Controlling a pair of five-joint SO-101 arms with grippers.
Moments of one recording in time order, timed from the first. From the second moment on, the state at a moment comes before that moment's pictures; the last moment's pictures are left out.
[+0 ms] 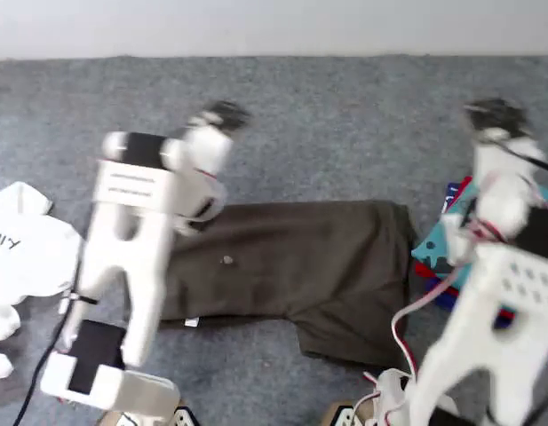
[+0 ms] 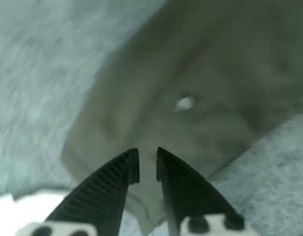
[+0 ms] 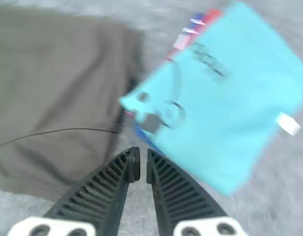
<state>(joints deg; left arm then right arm) 11.7 0.0 -1.8 97.4 -23.9 22.7 -31.0 2.1 100.5 27.3</state>
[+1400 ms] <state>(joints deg) 60.5 40.5 -19.6 90.5 -16.1 34.8 -51.8 10.7 100.5 27.3</state>
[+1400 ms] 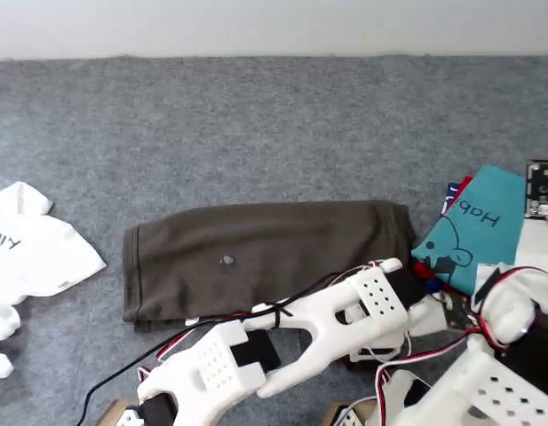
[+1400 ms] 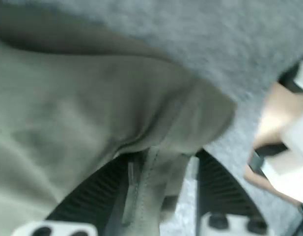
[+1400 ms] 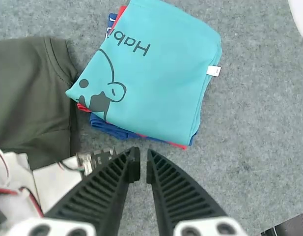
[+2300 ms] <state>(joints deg) 49.4 41.5 -39.2 99.3 -16.2 34.8 -51.8 10.7 100.5 27.3</state>
